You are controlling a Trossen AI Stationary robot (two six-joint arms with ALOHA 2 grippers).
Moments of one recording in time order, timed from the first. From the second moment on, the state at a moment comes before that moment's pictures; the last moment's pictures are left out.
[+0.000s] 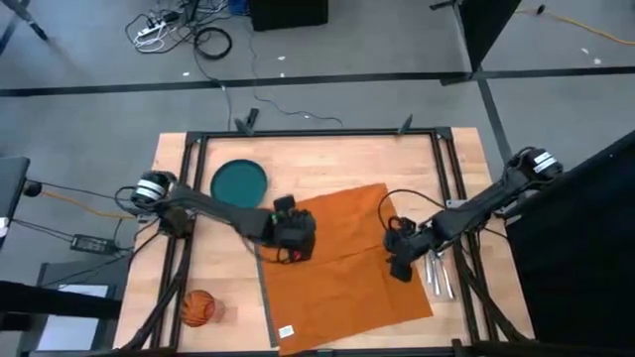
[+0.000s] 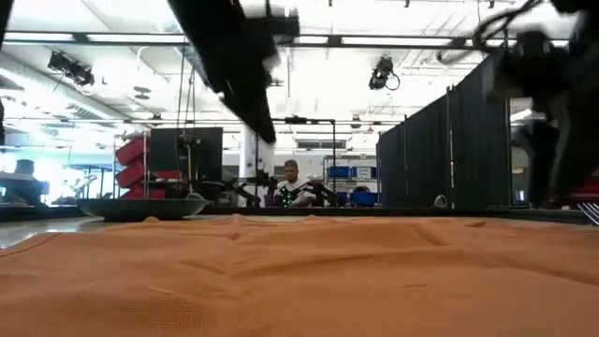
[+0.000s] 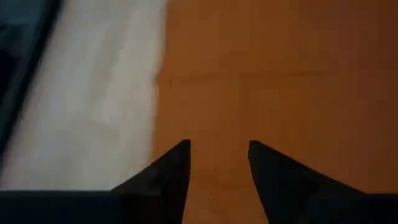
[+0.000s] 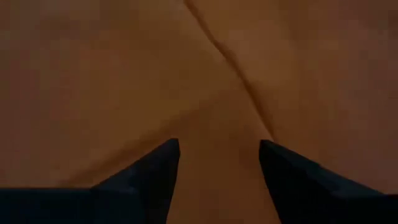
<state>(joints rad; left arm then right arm) -0.32 1.74 1.28 -0.66 -0.46 -0.43 0.49 1.26 0.61 -0.41 0.22 0.69</state>
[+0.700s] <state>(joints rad) -0.51 1.86 1.11 -0.72 -0.35 -0.64 0.46 1.34 0.53 -0.36 0.17 0.56</state>
